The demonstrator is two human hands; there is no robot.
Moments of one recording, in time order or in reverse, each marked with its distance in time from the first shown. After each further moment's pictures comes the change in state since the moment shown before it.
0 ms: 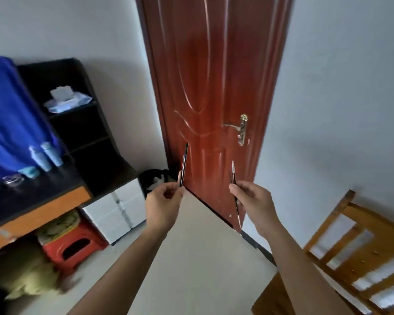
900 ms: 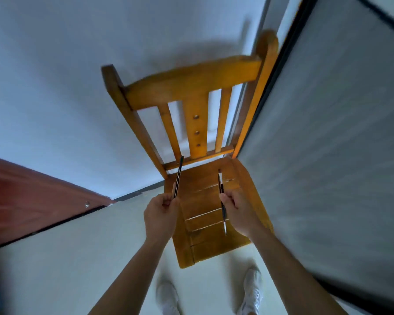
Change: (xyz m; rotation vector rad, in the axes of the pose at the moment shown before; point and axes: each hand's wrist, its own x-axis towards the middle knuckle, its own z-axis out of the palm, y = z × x) left_hand -0.137 -0.225 0.467 0.484 -1.170 0.115; right_hand -0.116 0.372 -0.257 -0.158 0.783 0.690
